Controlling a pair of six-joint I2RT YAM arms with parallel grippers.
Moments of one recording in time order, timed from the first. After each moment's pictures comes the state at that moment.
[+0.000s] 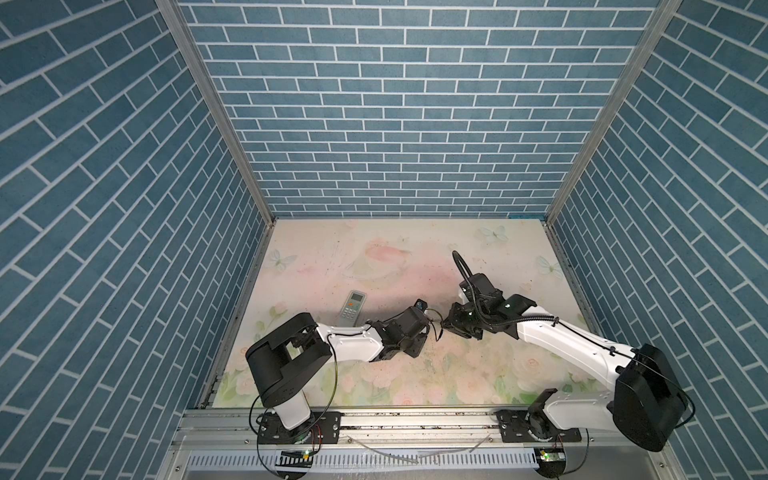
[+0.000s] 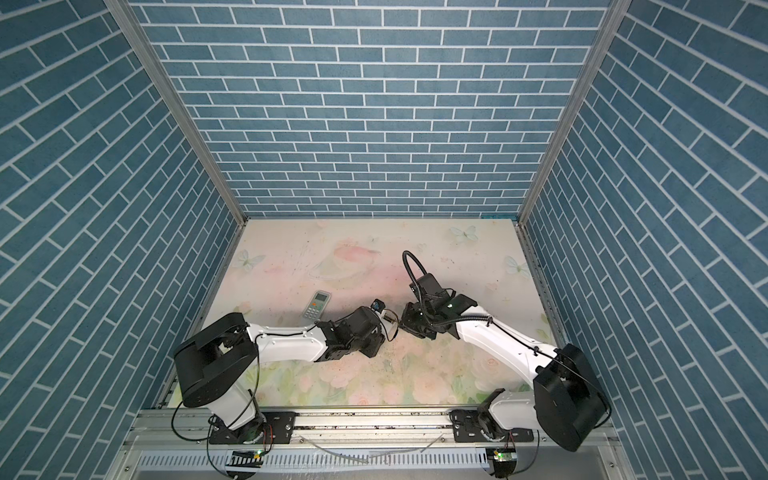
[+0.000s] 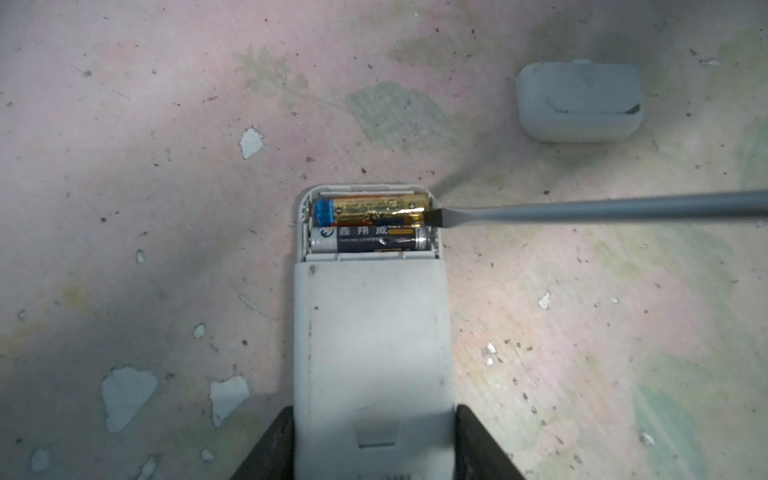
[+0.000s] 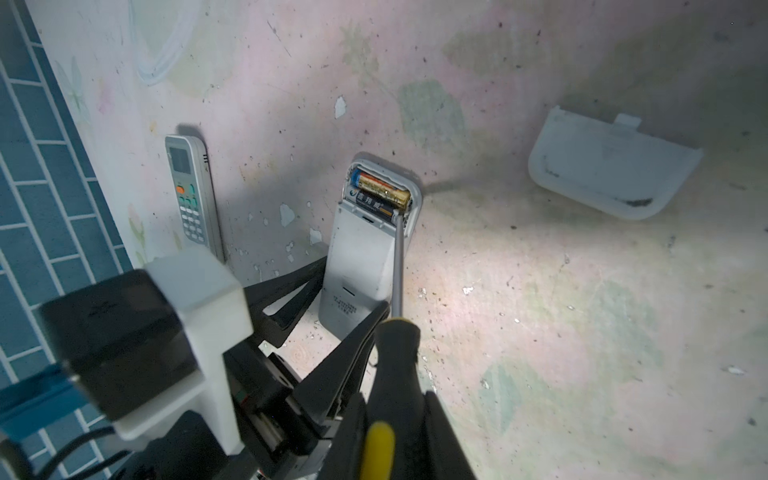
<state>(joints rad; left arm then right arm) -0.99 1.68 0.77 -0.05 -0.13 -0.37 0.72 1.31 0.85 -0.57 -0.27 0.96</state>
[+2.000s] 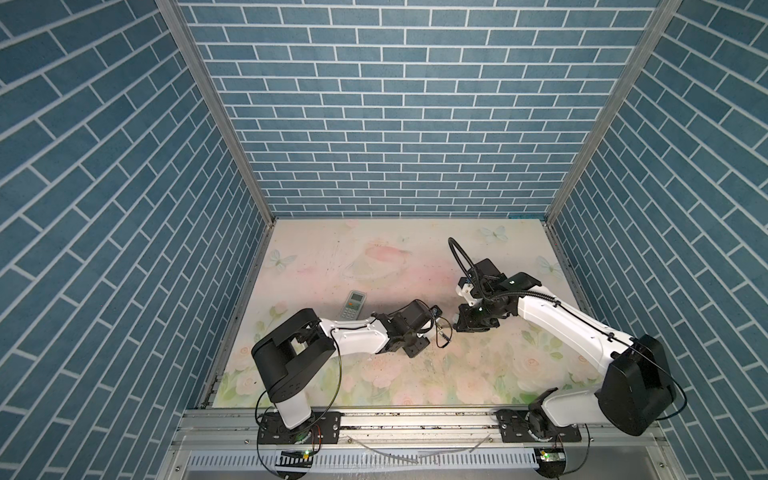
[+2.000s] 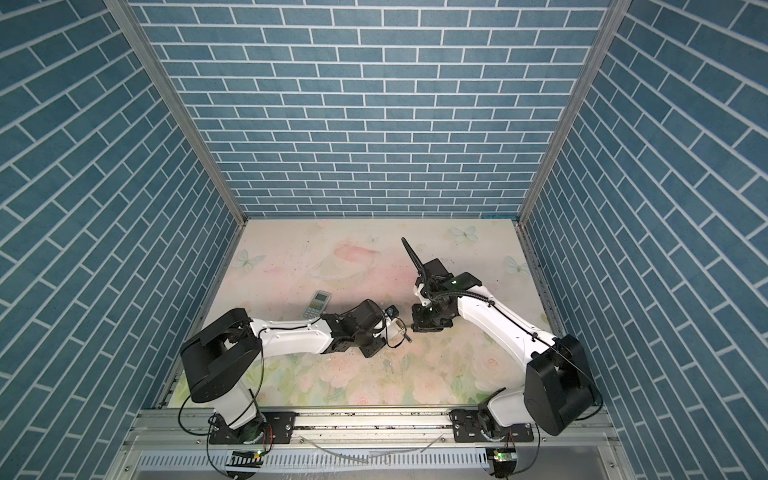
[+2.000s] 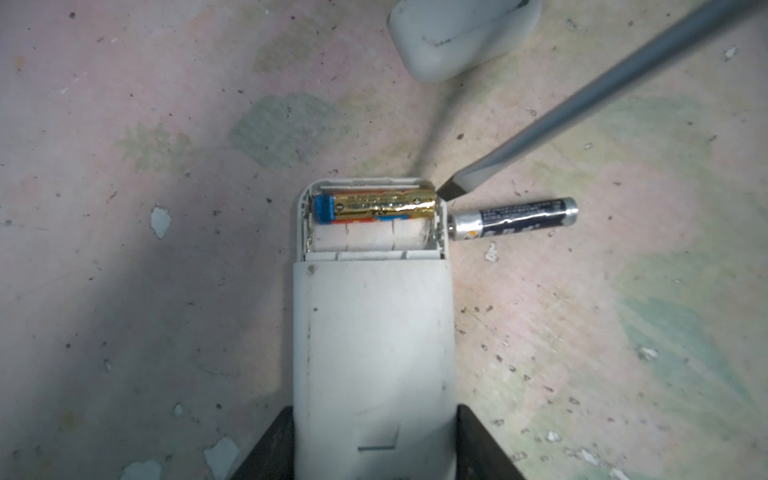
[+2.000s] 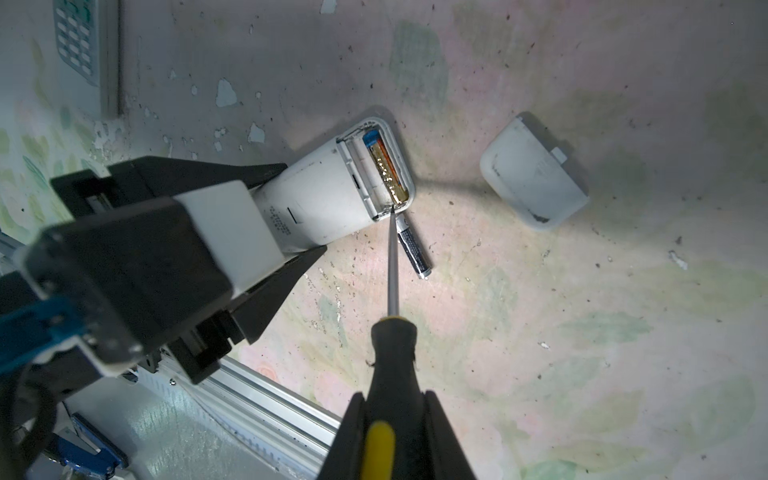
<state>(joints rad) -0.96 1.72 0.87 -0.18 -0.04 0.03 0.60 1.40 1.05 -0.97 -0.31 0.36</state>
